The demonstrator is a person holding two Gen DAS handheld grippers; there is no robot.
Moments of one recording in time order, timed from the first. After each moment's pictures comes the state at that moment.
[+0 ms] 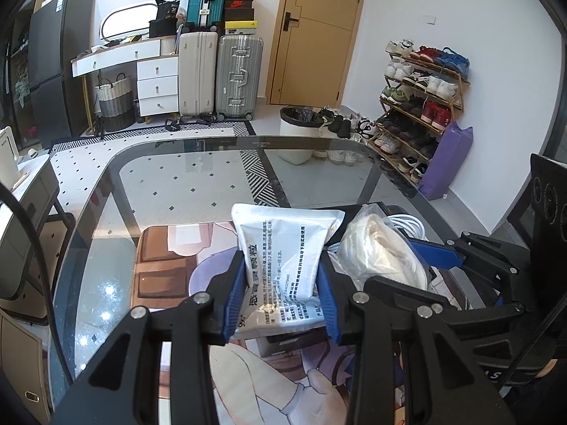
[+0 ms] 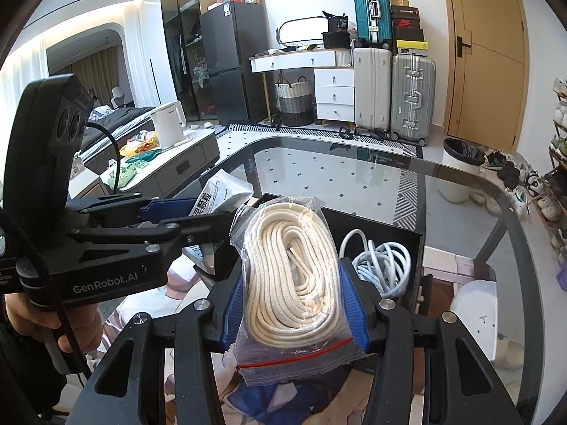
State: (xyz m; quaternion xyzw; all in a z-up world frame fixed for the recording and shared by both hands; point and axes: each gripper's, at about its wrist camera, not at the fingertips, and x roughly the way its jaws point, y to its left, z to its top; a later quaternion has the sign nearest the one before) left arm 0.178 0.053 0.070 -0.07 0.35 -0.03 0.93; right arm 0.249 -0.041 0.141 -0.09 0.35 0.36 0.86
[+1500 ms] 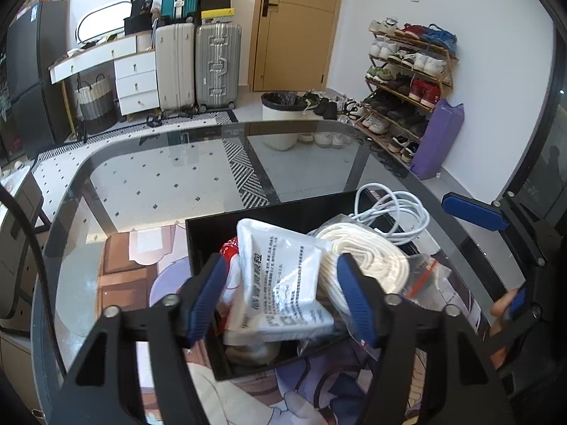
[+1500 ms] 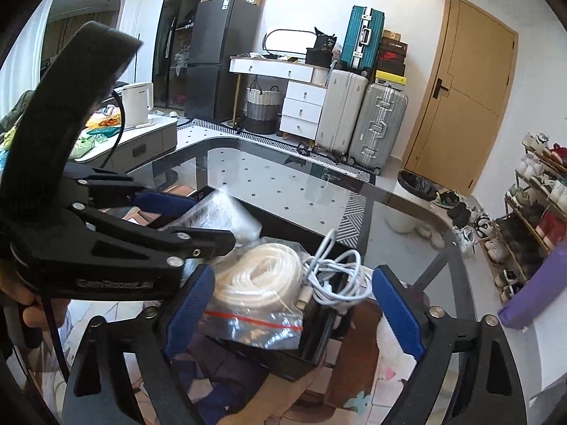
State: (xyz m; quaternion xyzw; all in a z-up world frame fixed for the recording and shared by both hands) left arm 0.207 0.015 0.058 -0.04 0.37 -0.06 0.93; right arm 0.256 -0.064 0.128 -0.19 0.28 0.28 0.90
